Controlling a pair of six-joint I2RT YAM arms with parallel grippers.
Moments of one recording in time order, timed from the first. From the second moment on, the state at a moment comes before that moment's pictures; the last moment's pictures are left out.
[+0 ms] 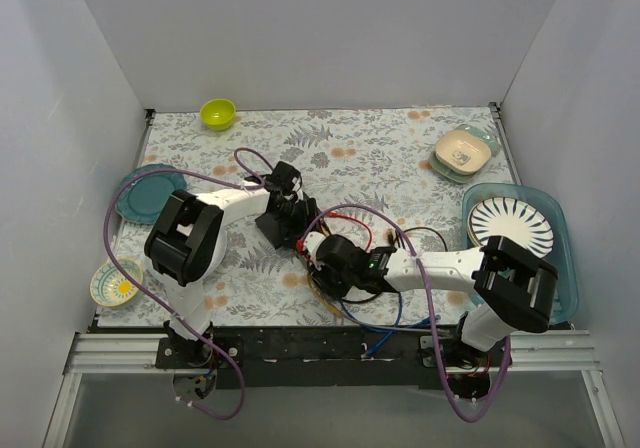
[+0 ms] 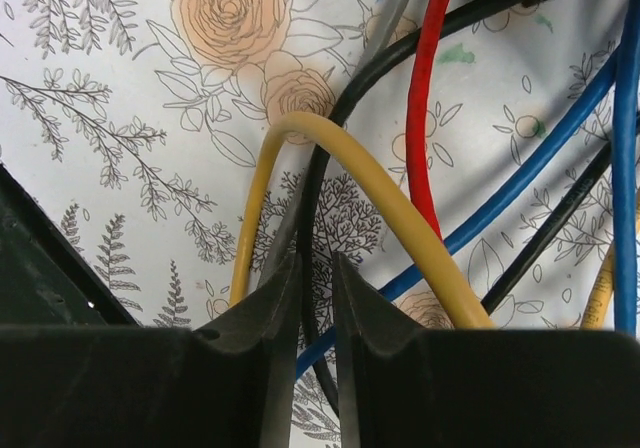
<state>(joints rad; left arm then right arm) -0.52 1.87 1.16 -0.52 0.47 -0.74 1.16 1.55 0.79 -0.17 0.02 0.17</state>
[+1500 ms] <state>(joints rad) -0.37 1.64 1.31 -0.37 0.16 -0.92 0.64 1.76 1.36 -0.32 0.10 0.44</state>
